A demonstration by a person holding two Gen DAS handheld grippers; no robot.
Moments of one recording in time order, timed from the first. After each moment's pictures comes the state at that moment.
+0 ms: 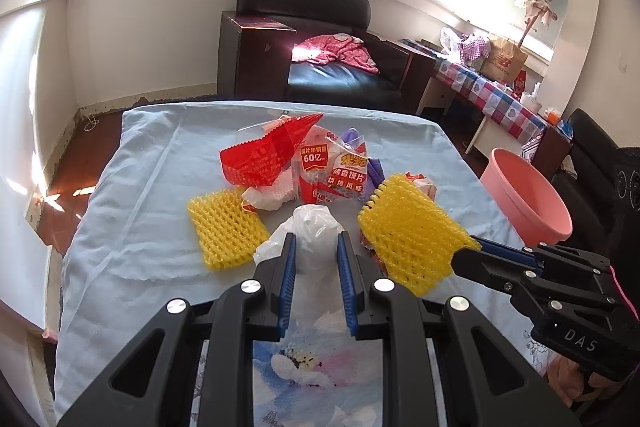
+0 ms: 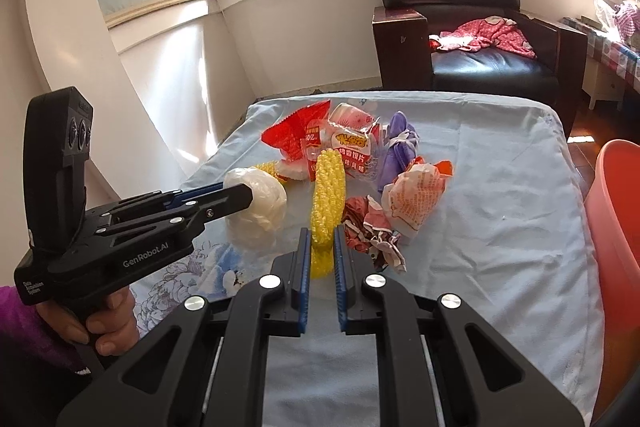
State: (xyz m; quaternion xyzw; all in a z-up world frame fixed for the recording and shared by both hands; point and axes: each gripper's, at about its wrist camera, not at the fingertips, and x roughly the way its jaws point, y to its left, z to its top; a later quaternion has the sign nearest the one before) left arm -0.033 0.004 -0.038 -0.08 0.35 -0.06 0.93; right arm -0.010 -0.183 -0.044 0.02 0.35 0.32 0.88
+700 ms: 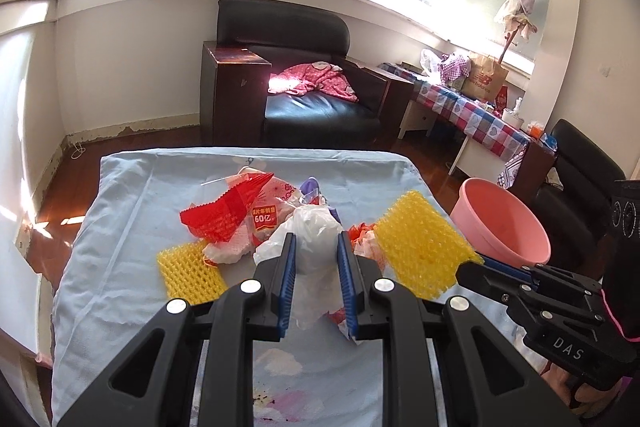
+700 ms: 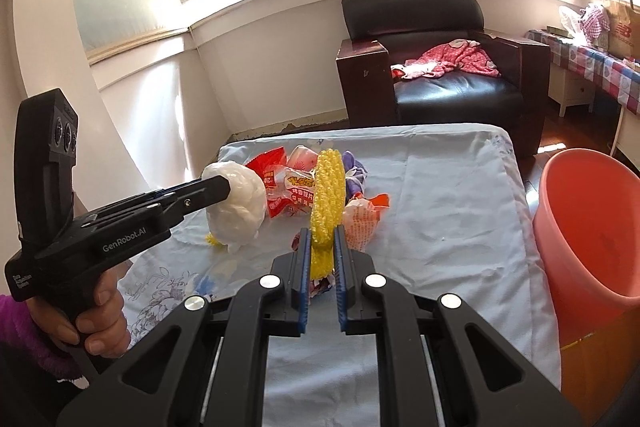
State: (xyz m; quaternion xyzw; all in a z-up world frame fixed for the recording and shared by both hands) left arm -0.024 -0.024 -0.002 -0.08 0.31 -0.09 0.95; right arm -0.014 -0.225 -0.024 0.05 0.31 0.27 0.91
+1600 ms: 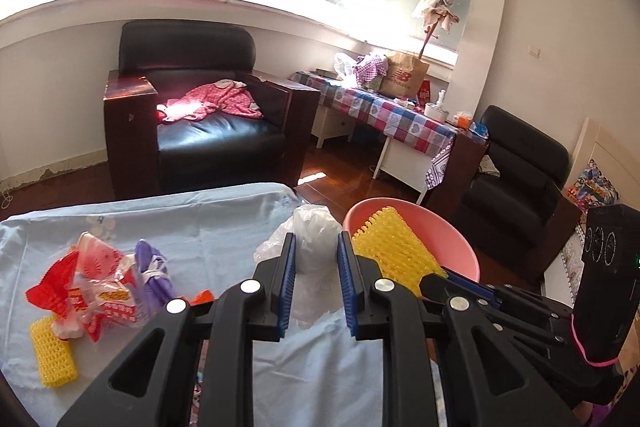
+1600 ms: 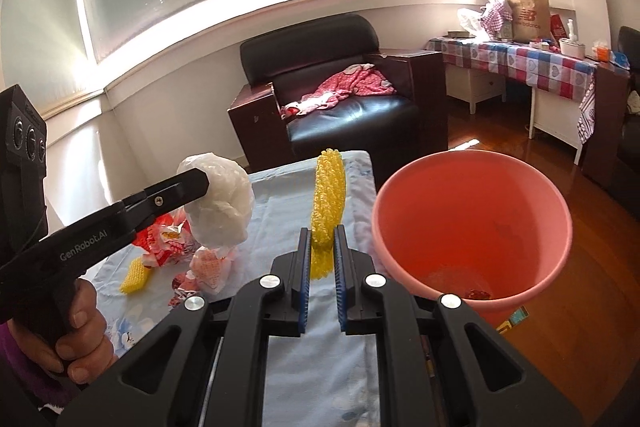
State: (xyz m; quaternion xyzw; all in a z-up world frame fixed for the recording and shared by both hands) left arm 0.022 -0.163 0.022 -0.05 0.27 -0.23 0.93; right arm -0.007 -0.349 -0.023 0.11 0.27 0.10 0.95
